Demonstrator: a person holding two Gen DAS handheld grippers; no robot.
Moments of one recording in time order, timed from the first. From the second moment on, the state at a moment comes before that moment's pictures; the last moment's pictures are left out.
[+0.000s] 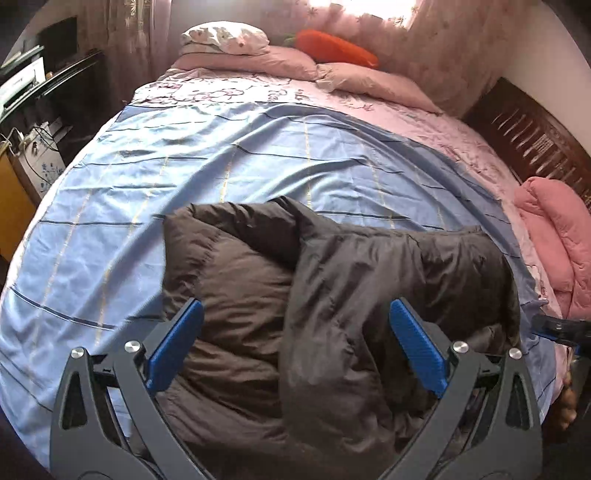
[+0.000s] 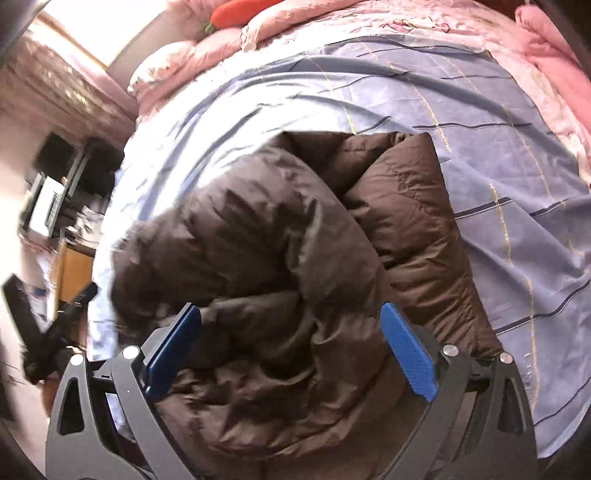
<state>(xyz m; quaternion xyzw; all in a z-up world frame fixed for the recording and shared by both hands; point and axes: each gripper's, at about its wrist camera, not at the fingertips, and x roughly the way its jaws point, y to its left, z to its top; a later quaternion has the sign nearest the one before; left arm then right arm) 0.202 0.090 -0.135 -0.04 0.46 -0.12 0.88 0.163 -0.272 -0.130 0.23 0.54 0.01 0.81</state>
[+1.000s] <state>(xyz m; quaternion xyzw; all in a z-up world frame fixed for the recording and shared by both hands) 0.383 0.055 -0.233 -0.11 0.69 -0.14 0.70 0.347 -0.292 -0.232 0.36 0.67 0.07 0.64</state>
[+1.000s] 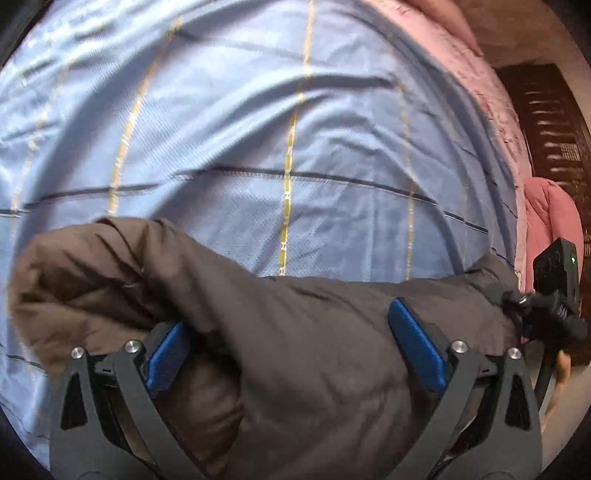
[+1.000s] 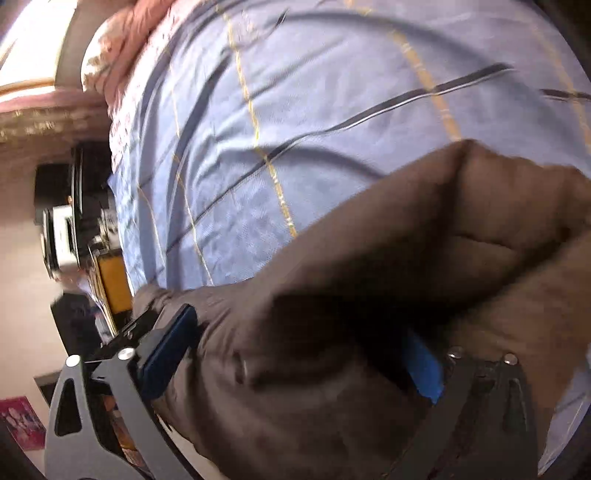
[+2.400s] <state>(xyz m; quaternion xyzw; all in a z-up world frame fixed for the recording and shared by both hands) 0.065 0.119 -0.108 0.05 0.58 -0.29 0.76 0.016 -0.237 -0.134 0.18 0.53 0.10 0.82</state>
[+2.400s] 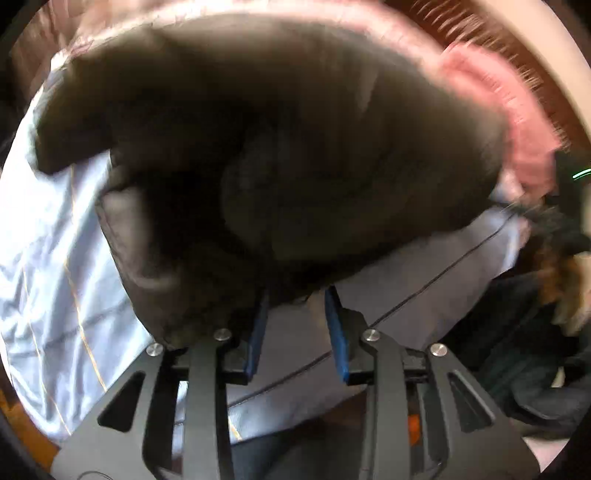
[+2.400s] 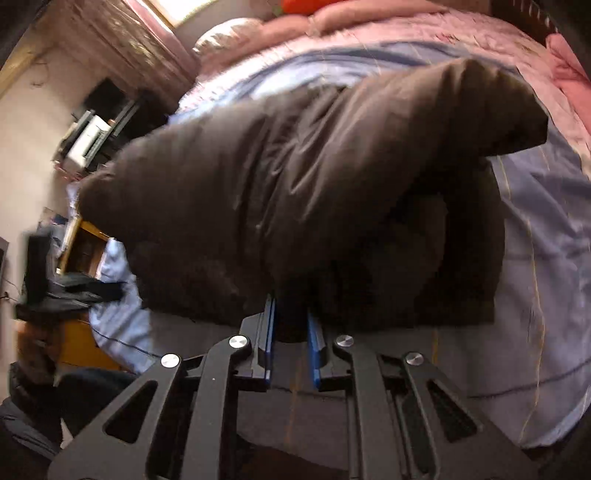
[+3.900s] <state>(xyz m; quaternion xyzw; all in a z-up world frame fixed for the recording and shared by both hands) 0.099 0.044 -0.220 0.23 0.56 -0.17 0.78 0.083 -0.189 -0.216 -0.05 0.58 -0.01 0.81</state>
